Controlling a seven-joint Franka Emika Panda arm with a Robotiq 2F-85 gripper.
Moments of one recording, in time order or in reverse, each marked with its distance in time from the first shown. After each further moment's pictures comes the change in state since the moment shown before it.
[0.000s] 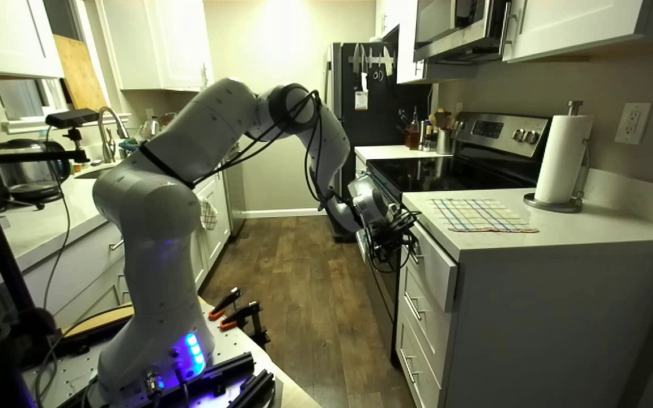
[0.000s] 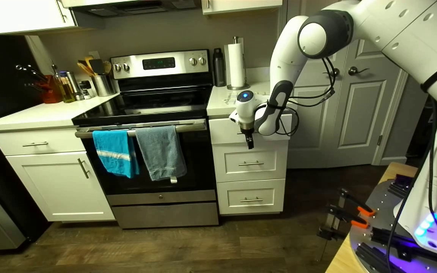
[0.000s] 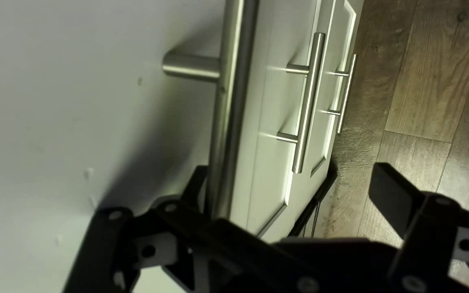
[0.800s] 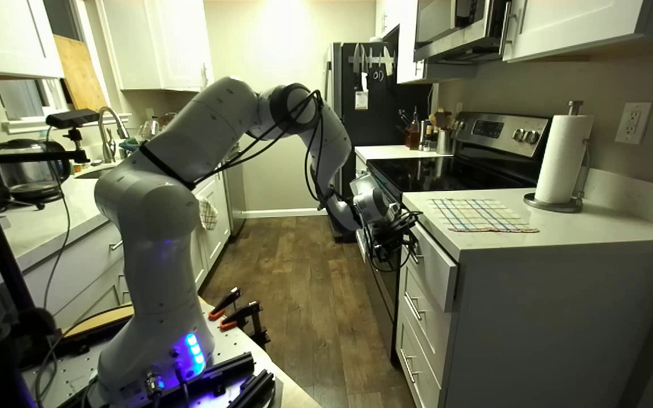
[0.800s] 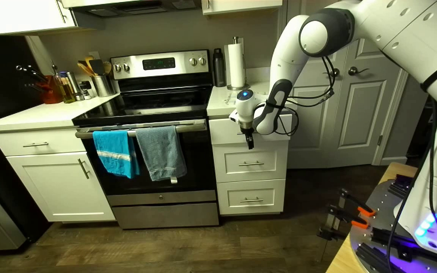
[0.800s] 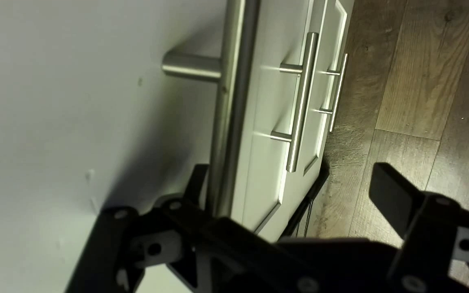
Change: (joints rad) arm -0.027 -0.008 0.033 0.002 0.047 -0.023 -0.064
